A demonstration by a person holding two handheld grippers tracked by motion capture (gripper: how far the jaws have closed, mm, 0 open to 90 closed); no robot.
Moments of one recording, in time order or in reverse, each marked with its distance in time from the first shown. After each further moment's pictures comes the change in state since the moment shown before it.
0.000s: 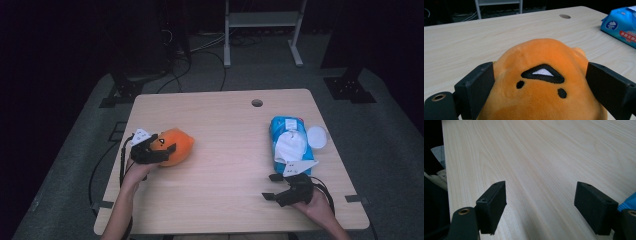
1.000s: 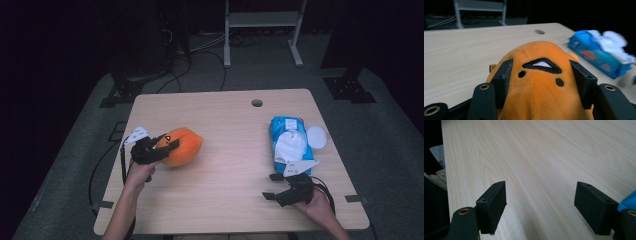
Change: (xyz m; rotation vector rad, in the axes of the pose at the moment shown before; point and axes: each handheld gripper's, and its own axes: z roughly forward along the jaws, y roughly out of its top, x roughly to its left) left arm -0.034 0.028 -0.020 -0.081 -0.170 -0.058; right arm 0.001 0.001 -0.002 -0.002 -0.008 -0.010
